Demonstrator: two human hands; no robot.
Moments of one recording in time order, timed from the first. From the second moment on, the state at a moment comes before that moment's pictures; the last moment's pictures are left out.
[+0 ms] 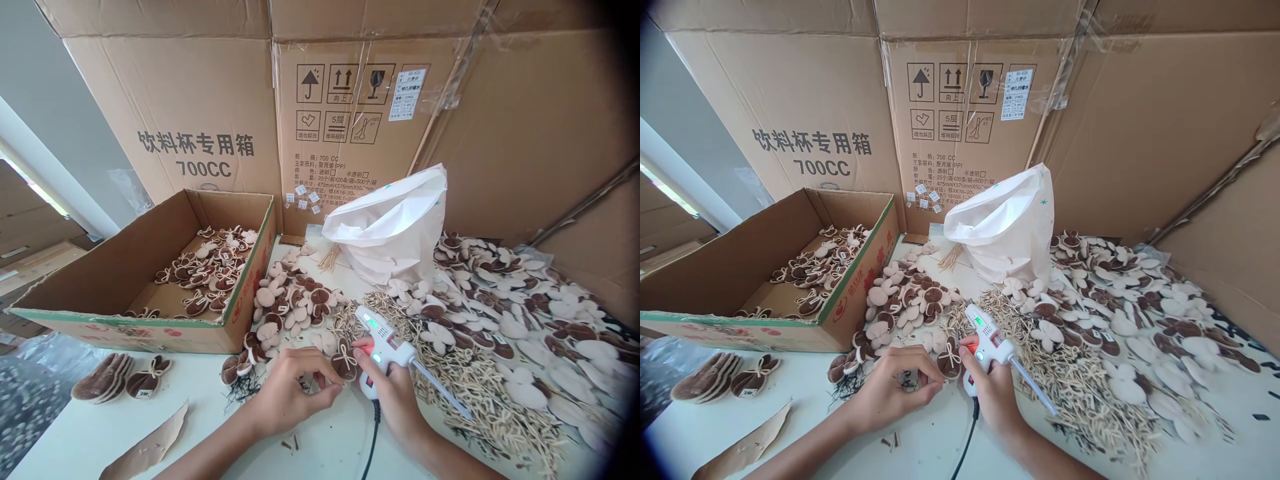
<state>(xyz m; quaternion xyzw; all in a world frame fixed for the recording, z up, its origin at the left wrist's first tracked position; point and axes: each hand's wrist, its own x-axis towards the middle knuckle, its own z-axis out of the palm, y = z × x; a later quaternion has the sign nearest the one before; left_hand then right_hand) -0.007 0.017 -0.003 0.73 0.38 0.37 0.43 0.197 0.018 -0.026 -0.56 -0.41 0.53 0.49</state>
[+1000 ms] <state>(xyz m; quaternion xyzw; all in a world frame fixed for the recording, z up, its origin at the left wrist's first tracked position) -0.001 0.018 -0.013 0.70 0.43 0.36 0.44 0.197 0.019 -0.026 -0.53 -0.42 0.56 0.48</state>
